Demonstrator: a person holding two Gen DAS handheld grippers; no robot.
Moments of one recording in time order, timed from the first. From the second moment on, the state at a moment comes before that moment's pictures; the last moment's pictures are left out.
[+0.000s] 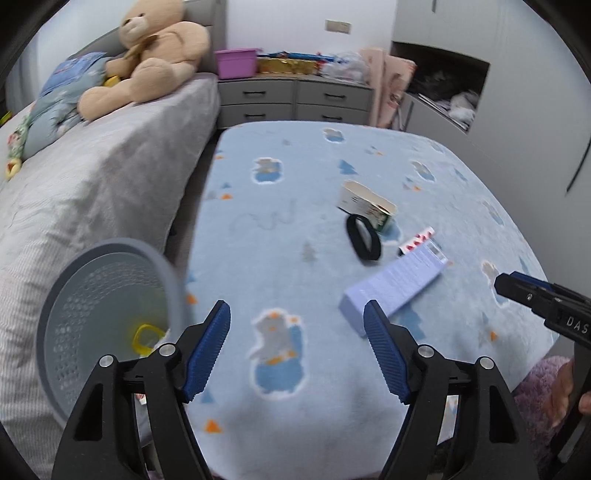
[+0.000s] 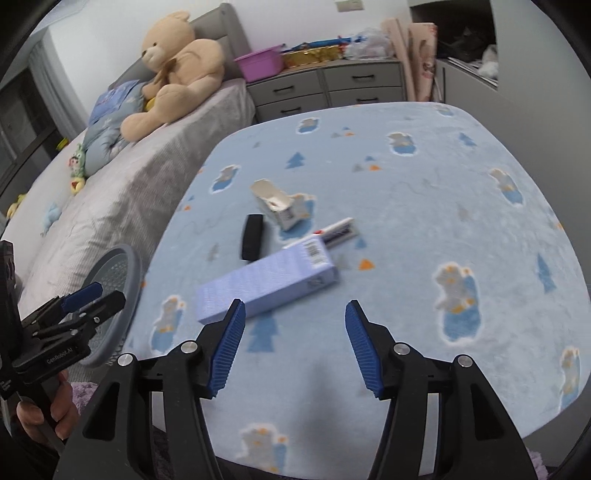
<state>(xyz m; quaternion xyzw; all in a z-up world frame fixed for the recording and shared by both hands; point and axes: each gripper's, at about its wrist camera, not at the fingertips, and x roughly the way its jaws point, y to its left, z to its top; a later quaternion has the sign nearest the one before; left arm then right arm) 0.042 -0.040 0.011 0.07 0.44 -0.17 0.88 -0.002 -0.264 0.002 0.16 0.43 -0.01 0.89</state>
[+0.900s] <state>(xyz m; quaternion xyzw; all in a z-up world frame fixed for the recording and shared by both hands) 0.088 -0.152 -0.057 0.21 0.48 -0.30 0.80 -0.014 -0.328 -0.024 0.26 0.41 0.03 0.87</state>
